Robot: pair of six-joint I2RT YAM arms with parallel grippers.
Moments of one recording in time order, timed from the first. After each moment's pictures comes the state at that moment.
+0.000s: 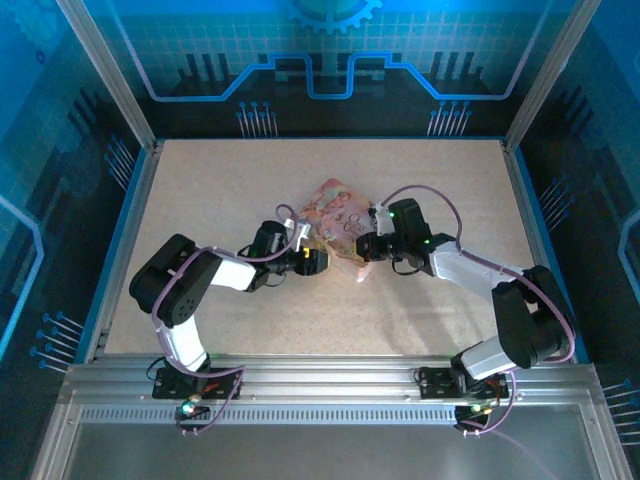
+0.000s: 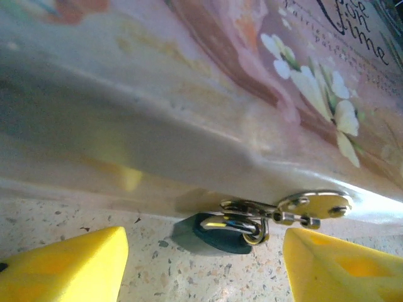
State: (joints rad) left arm -0.47 1.80 0.65 0.54 0.46 -0.40; right arm 0.44 1.48 0.81 -0.12 -0.41 0.40
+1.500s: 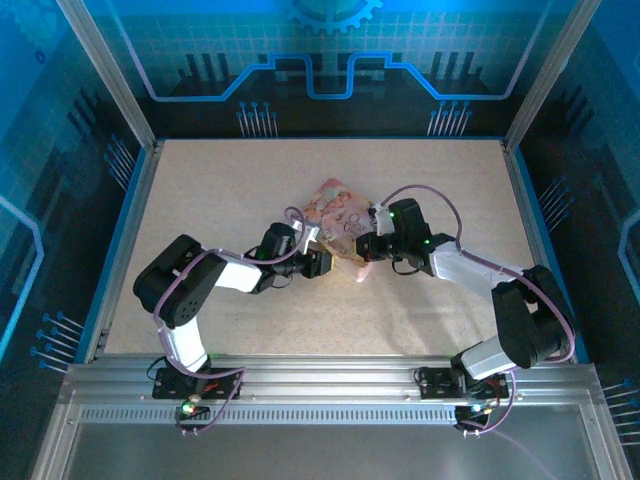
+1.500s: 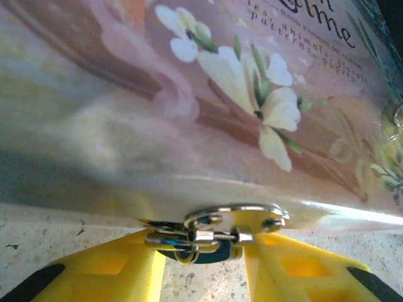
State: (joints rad) left arm -0.53 1.81 0.67 0.54 0.44 -0.41; right arm 0.44 1.48 0.81 -0.11 -0.41 0.39
